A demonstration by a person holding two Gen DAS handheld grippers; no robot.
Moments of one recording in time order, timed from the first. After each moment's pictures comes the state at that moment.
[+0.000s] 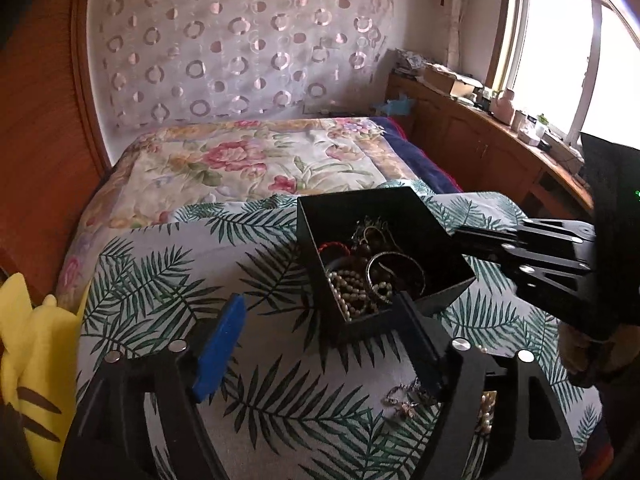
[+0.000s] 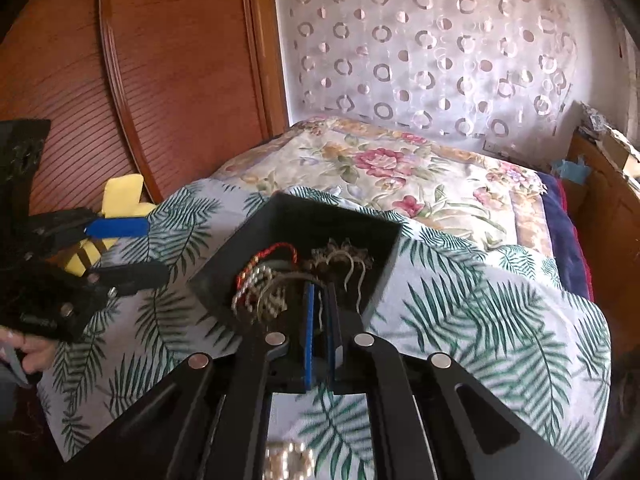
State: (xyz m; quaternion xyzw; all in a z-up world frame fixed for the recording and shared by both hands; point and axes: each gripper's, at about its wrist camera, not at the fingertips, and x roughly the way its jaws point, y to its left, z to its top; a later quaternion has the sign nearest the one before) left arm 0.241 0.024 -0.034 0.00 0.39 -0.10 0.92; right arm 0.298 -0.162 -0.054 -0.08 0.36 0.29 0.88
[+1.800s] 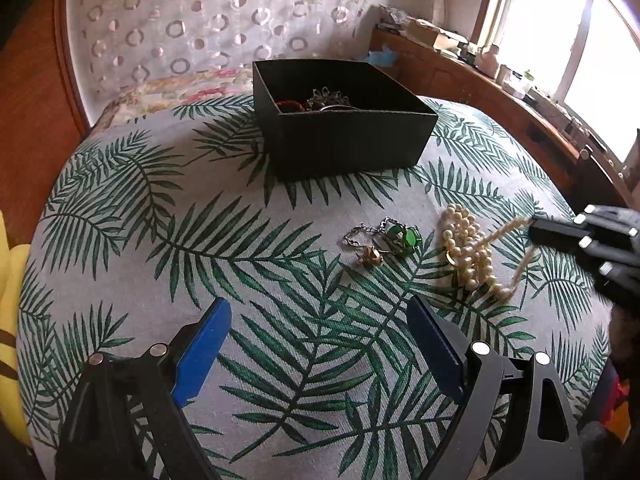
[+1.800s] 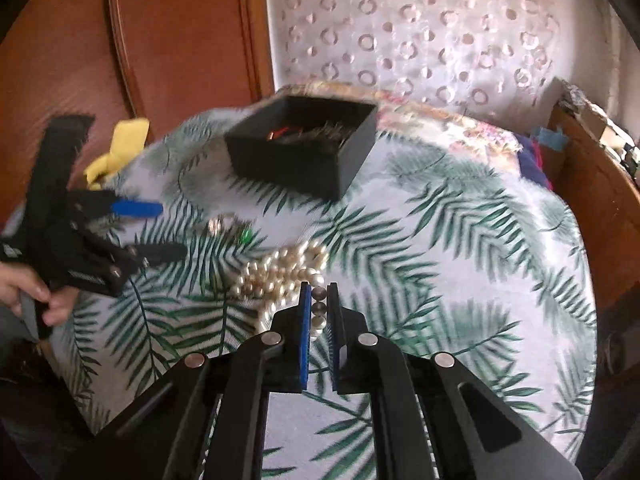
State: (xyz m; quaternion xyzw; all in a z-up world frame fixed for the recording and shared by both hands) left arm 0.171 -0.003 -0.106 0.01 0.45 -0.13 0.88; right arm 0.177 -0.222 -0.078 -0.09 0.40 0.25 0.88
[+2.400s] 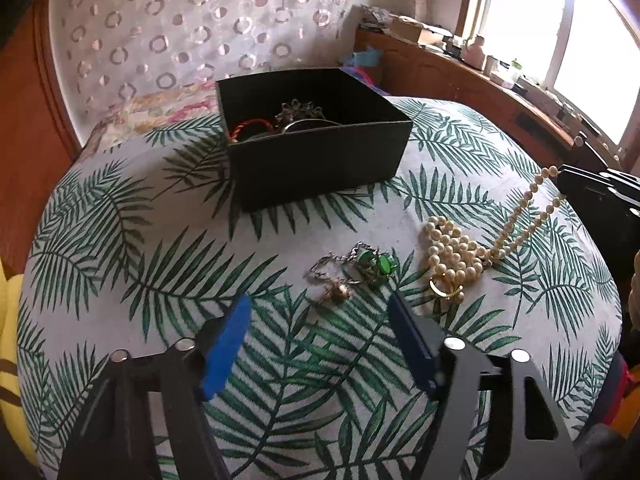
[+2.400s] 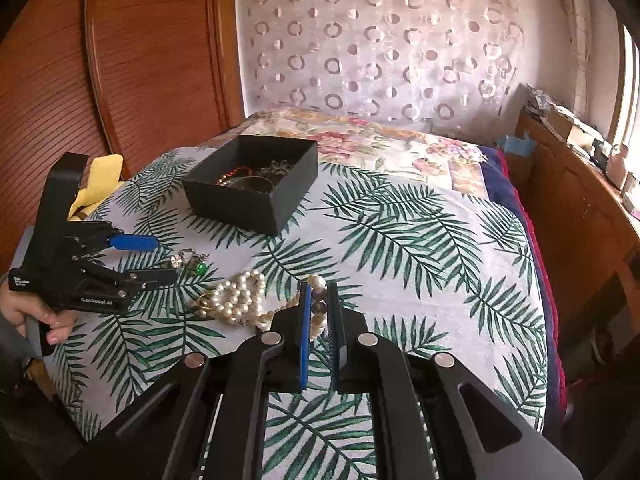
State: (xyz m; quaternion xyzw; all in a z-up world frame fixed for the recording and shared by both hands) left arm 0.185 -0.031 -0.102 0.04 0.44 -0.15 0.88; right arm 0.184 -0.262 -0.054 -0.07 0.37 0.21 0.90
